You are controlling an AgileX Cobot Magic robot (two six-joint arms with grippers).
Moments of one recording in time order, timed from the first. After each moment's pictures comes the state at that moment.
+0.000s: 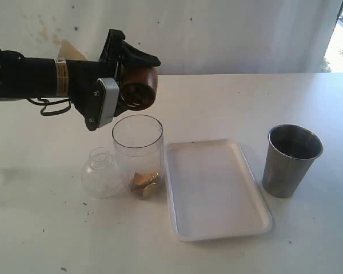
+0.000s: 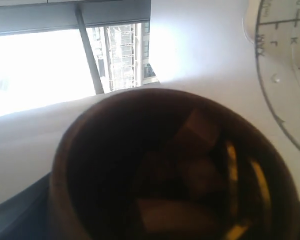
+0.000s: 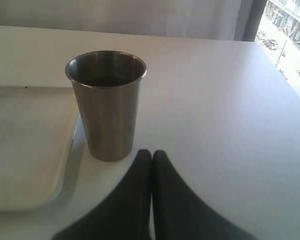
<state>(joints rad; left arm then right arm) -0.29 1.89 -1.19 1.37 -0.83 0.70 -0.06 0.01 -0.01 0.00 0.34 -0.03</state>
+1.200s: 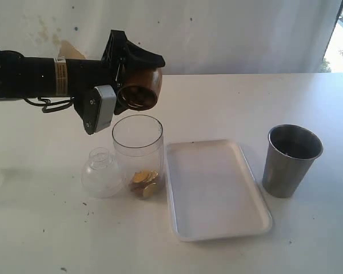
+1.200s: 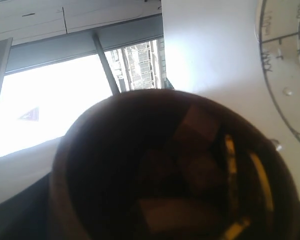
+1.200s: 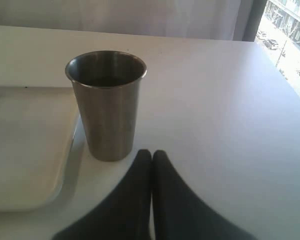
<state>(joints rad) -0.29 1.89 -1.19 1.37 -0.90 0.83 -0.06 0.01 -0.01 0.00 0.34 -0.03</state>
